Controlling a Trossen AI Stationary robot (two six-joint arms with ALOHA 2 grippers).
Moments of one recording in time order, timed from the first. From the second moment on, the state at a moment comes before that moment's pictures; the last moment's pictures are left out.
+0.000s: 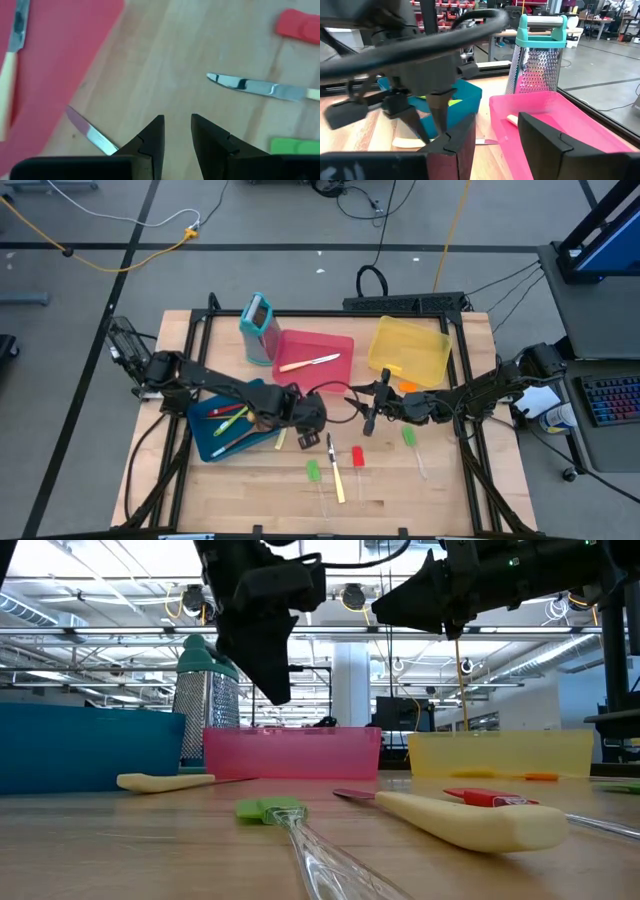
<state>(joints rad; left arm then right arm) -0.20 1.84 1.39 -0.76 -0.24 -0.54 0.27 1.38 0.52 0.75 0.60 0.07</state>
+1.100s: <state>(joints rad) -0.12 1.85 1.21 -0.84 -0.10 -0.82 0.27 1.38 0.52 0.75 0.60 0.07</state>
